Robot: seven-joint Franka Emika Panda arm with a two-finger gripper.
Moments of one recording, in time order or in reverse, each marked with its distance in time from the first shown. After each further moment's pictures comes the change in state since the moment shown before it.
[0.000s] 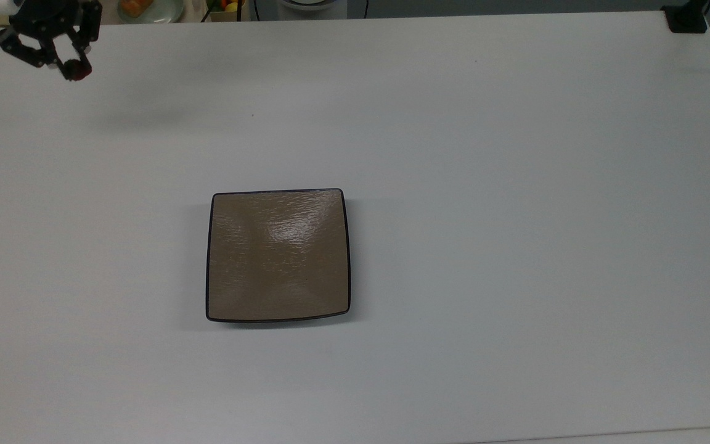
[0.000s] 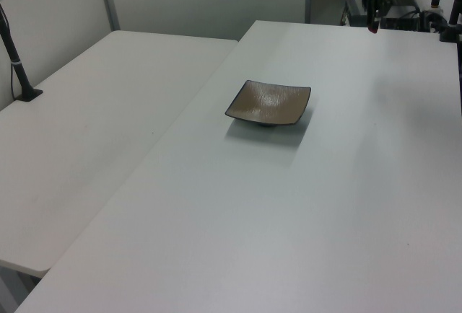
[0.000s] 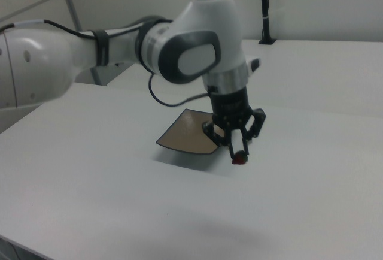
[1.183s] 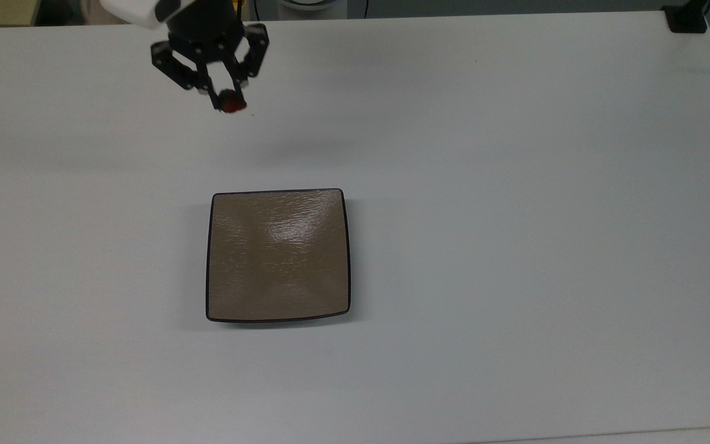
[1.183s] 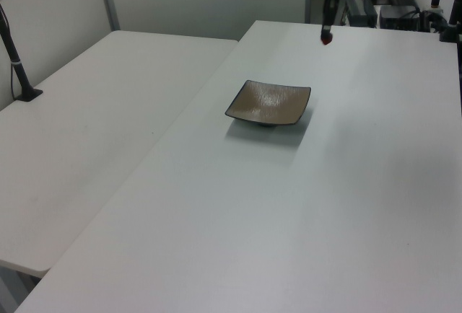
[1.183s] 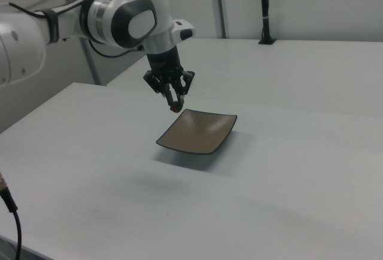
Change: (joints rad) arm 0.156 0.011 0.220 0.109 0.071 -0.029 0.803
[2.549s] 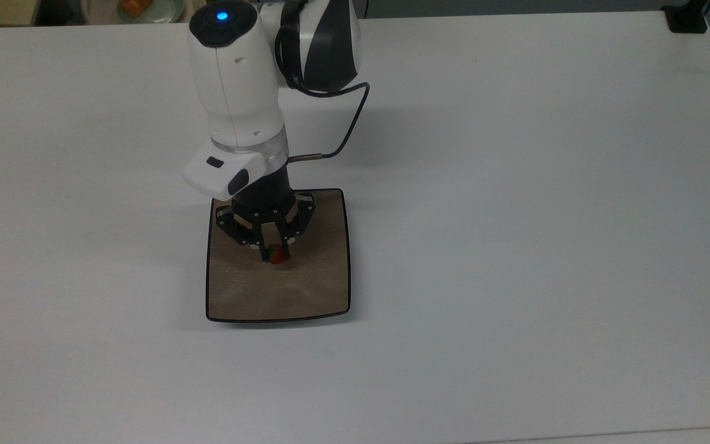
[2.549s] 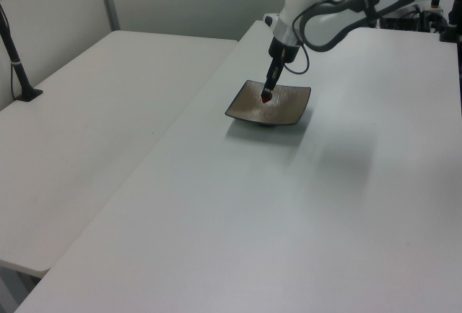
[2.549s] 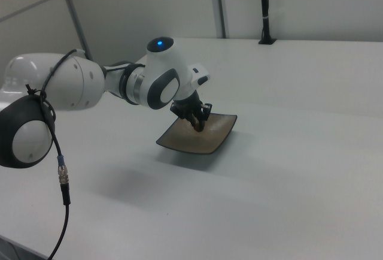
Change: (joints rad) arm 0.054 0.361 0.032 0.000 0.042 0.605 0.058
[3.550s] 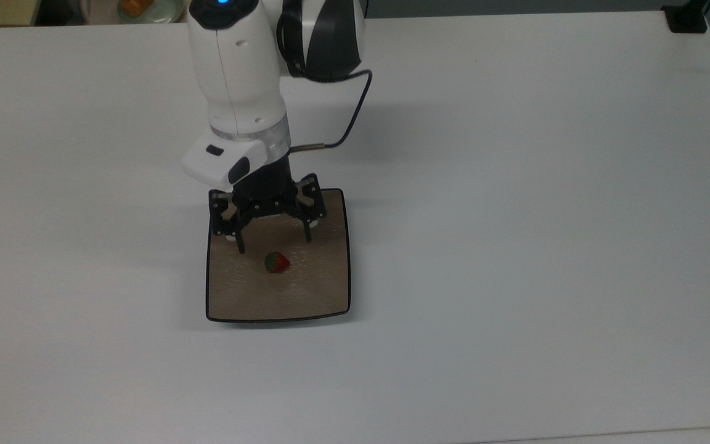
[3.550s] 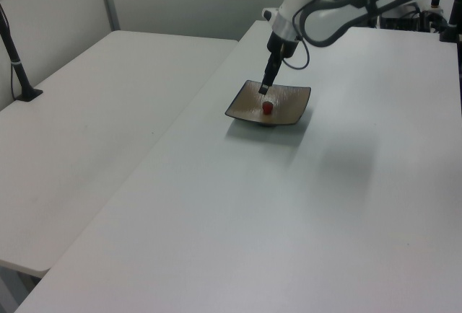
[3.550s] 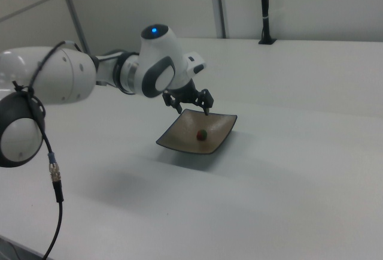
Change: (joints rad) arm 0.005 -0.036 0.000 0.013 -0.001 -0.032 0.000
